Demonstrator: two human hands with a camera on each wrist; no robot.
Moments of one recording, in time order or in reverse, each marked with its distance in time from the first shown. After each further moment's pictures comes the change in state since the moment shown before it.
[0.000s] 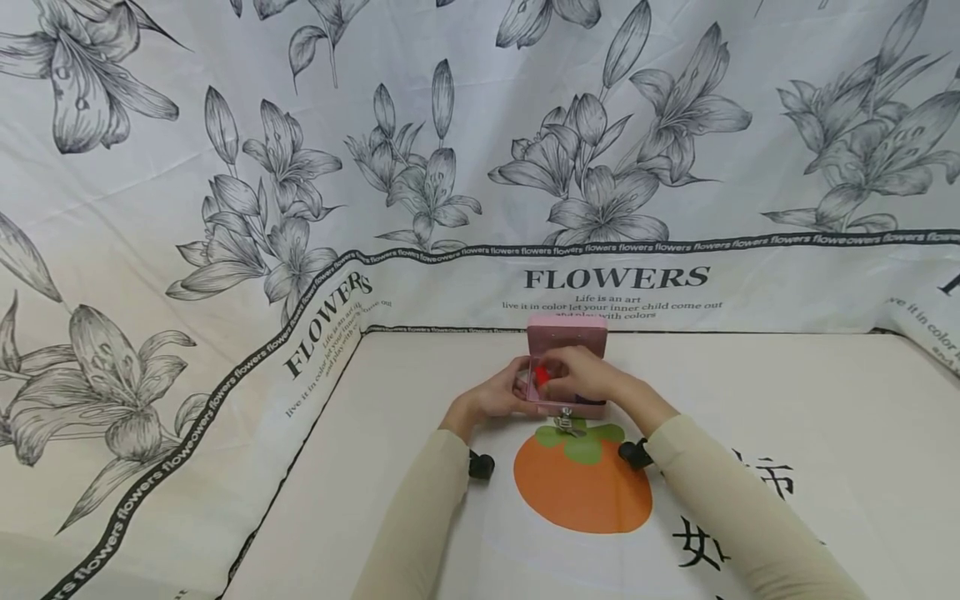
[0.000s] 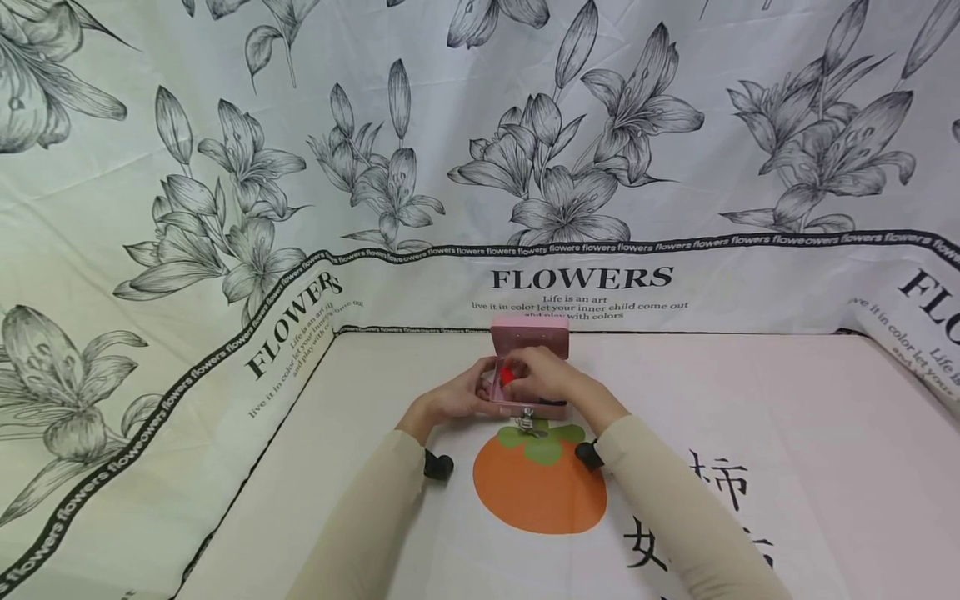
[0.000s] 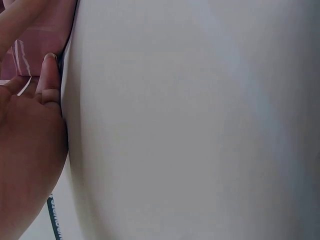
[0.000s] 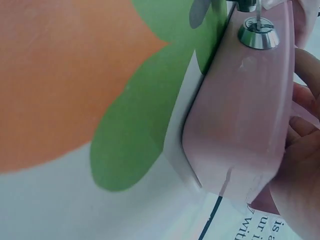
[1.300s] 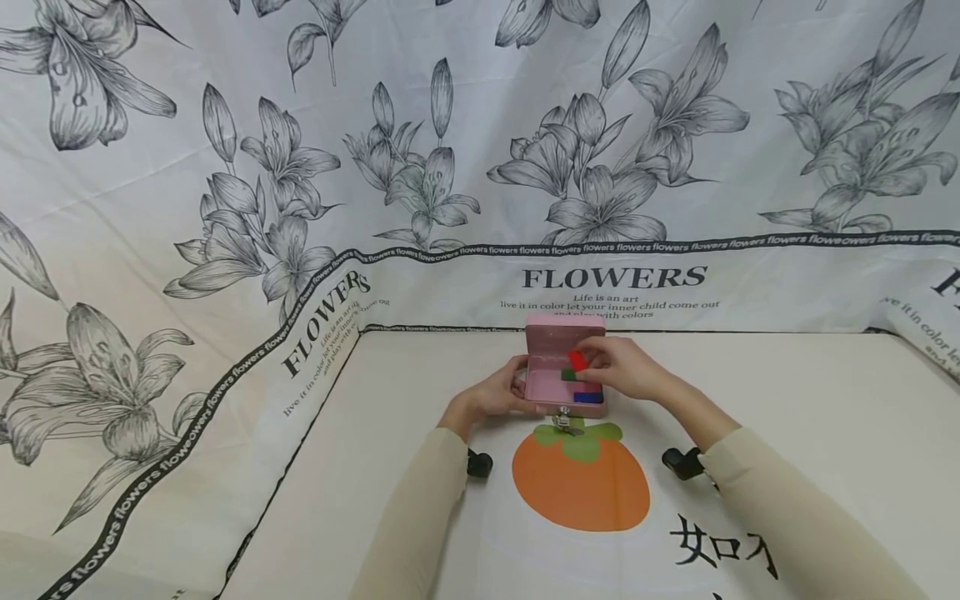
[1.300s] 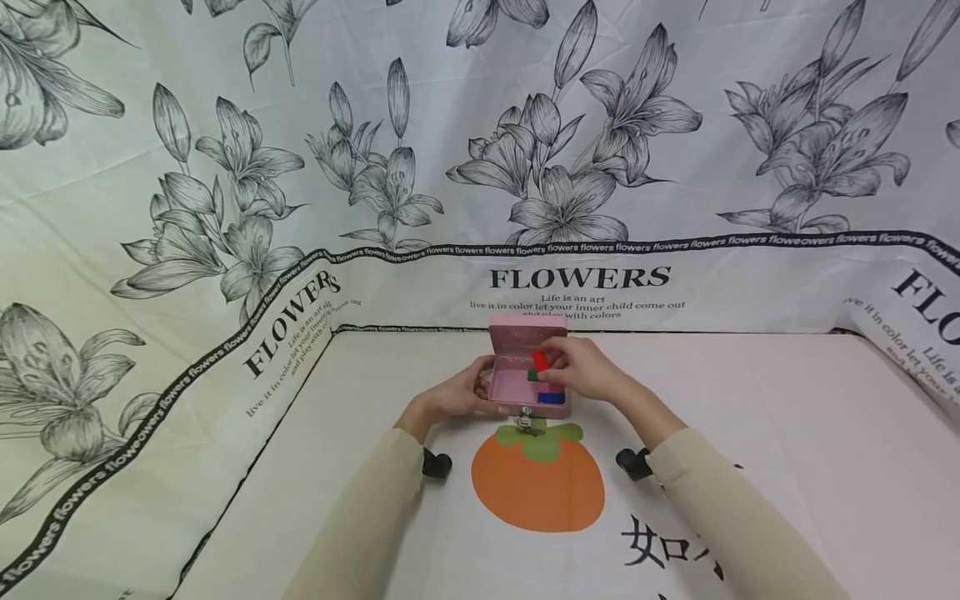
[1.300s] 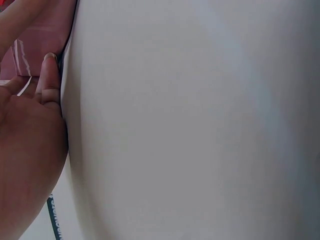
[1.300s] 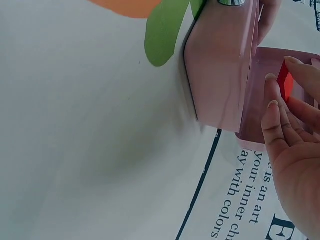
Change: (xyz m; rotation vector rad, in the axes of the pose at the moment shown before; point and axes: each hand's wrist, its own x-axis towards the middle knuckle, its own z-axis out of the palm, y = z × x) left_hand 0.001 0.000 0.001 -0.045 -0.015 0.000; right_hand -0.044 0.002 -0.036 0.060 0.142 0.100
